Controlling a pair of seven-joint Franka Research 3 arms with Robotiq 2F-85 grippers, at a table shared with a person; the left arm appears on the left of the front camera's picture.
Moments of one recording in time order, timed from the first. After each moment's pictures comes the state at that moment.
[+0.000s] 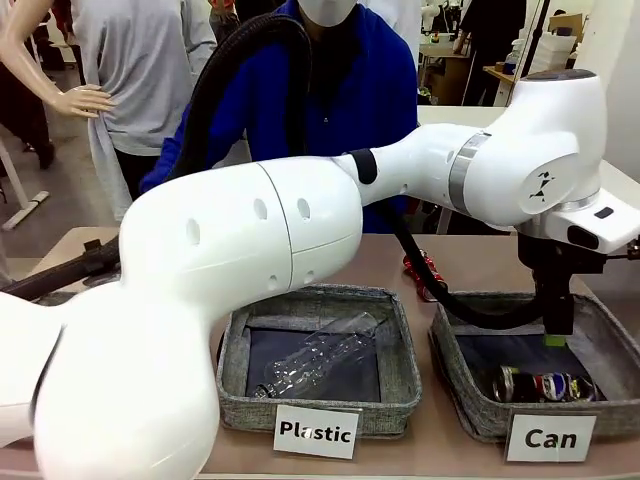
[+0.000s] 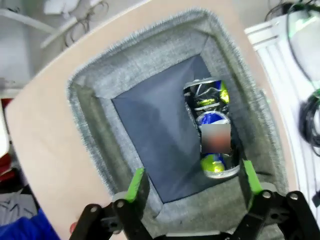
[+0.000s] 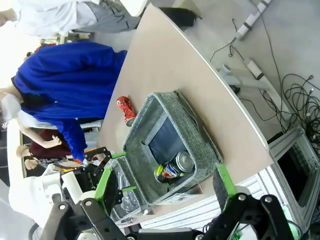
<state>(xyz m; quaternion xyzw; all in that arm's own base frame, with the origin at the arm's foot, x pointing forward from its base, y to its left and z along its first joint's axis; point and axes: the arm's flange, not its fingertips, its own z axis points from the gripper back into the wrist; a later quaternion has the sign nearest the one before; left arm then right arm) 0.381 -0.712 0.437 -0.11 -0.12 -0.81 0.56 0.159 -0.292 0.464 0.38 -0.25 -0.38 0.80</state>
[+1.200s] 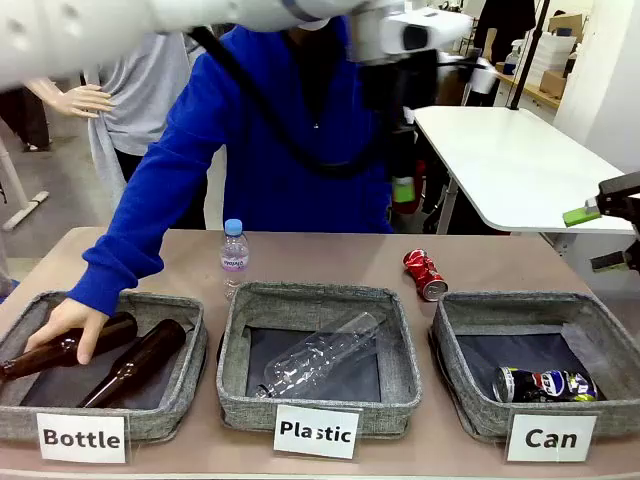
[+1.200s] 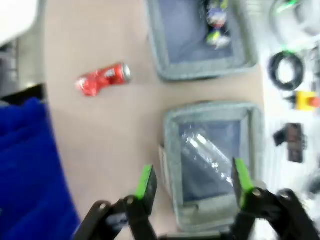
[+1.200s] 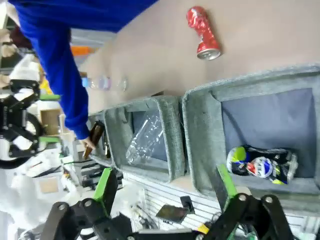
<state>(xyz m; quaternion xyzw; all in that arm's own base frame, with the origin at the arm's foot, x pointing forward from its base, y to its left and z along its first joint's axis) 0.474 -0.487 0.605 -0.11 -0.06 -0.71 0.69 0.335 -0.058 0.493 0.40 -0.14 -0.12 0.90</state>
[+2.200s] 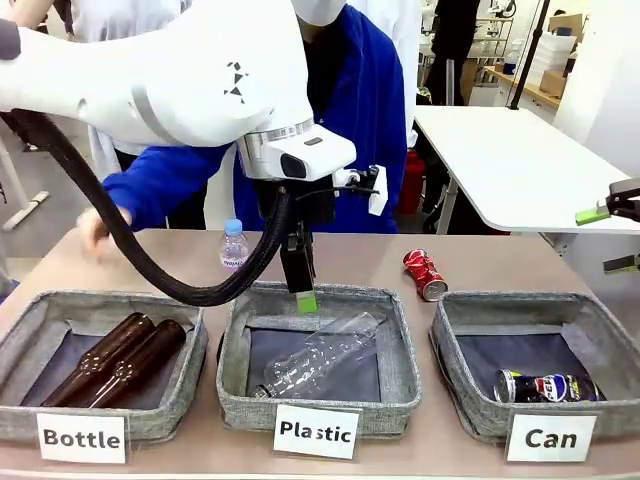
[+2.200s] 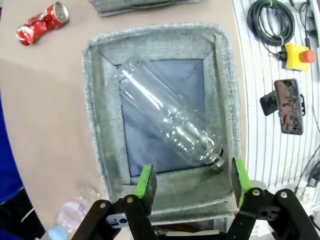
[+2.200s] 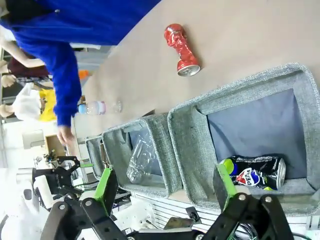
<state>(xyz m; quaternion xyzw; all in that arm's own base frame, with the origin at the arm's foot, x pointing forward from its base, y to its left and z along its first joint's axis) 0.378 -0.376 0.504 -0.11 -0.04 -0.72 0.69 0.342 -0.086 0.481 0.40 -0.15 -0.19 0.88</state>
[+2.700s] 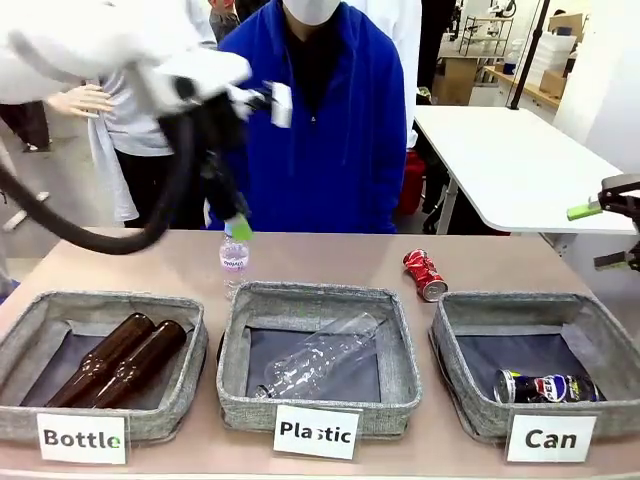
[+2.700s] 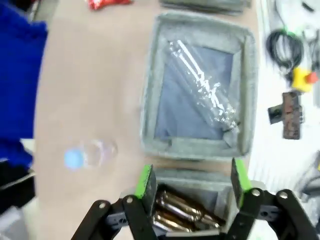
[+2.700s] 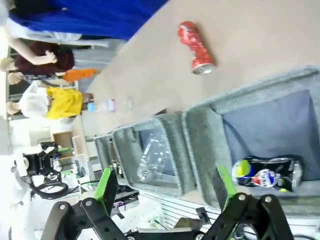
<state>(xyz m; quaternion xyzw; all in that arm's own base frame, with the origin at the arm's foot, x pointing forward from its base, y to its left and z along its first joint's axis) 0.422 -0.220 0.569 -0.17 -0.13 -0.62 0.76 0.347 -0.063 0.488 0.42 -0.15 -0.18 0.87</state>
